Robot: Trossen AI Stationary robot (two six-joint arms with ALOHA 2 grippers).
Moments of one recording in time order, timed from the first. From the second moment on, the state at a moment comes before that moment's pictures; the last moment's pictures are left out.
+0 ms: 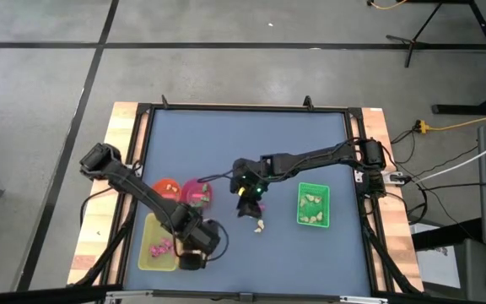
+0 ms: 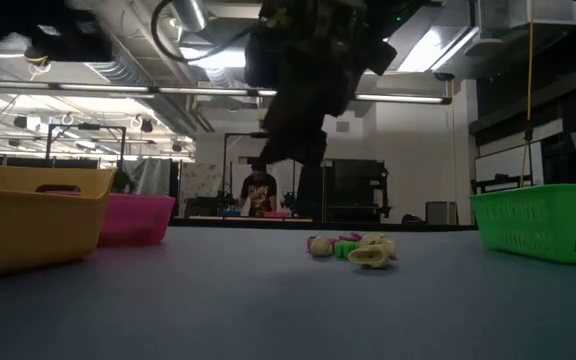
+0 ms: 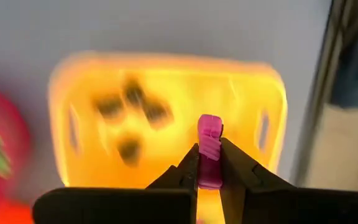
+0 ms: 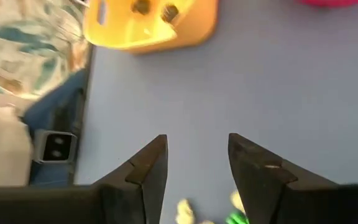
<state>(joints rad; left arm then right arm) -0.55 1.76 1.38 -0.99 0.12 -0.65 0.03 1.99 1.43 -0.37 -0.59 0.24</state>
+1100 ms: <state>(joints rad) -0.81 1.76 1.38 -1.24 0.11 -1.28 0.17 1.99 1.43 -0.66 -0.51 -0.26</state>
